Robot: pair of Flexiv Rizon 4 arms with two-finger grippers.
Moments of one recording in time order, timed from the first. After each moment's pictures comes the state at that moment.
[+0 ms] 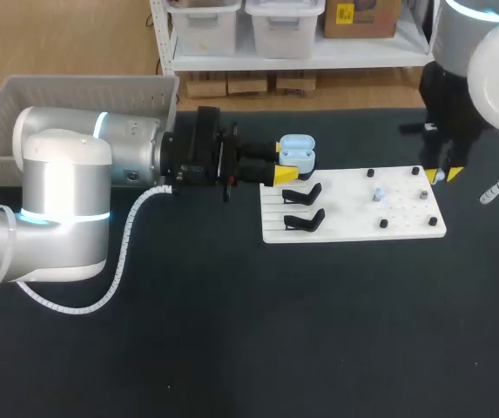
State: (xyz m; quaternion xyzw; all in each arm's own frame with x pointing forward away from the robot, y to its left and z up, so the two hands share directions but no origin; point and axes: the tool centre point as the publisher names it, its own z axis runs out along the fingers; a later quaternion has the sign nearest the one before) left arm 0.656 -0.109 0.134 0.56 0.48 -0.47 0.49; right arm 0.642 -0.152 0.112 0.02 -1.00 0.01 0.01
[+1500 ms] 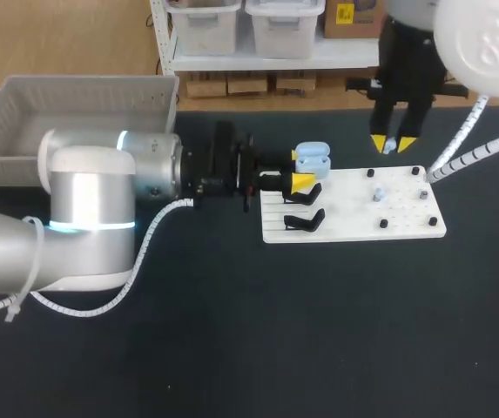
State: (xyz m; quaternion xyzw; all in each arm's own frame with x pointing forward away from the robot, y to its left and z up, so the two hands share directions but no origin) left arm 0.662 -0.134 0.113 0.54 0.47 -0.48 0.51; right arm 0.622 -0.057 0.199 -0.07 -1.00 -0.02 -0.03
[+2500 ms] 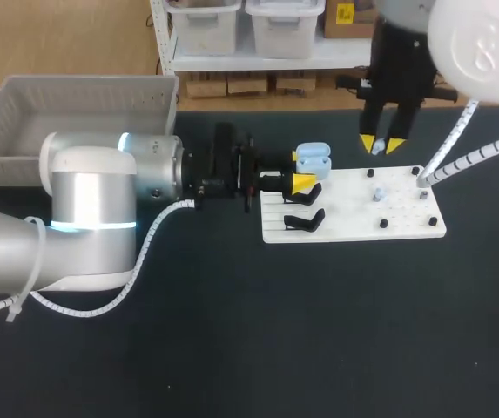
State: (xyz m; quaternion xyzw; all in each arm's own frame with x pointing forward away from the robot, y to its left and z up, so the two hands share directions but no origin) left arm 0.662 -0.135 0.113 0.54 0.48 -0.48 0.51; right arm 0.623 -0.046 0.194 -0.11 -0.99 -0.03 -0.03
